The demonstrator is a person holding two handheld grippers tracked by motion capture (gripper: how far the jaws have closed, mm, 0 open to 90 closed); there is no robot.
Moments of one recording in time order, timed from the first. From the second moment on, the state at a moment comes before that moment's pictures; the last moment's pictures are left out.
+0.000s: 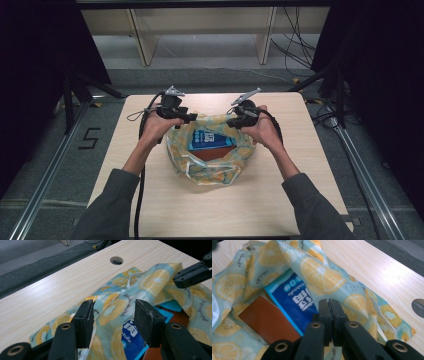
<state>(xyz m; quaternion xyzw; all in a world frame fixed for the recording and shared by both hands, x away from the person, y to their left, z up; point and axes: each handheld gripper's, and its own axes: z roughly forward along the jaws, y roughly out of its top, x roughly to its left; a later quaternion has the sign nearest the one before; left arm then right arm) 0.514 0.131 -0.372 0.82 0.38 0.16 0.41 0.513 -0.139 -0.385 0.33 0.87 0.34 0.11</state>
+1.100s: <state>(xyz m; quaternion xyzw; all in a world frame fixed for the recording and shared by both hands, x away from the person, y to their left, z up) 0.402 0.181 -0.386 0.77 0.37 0.15 0.50 0.439 -0.185 -0.379 0.30 0.86 0.39 0.13</state>
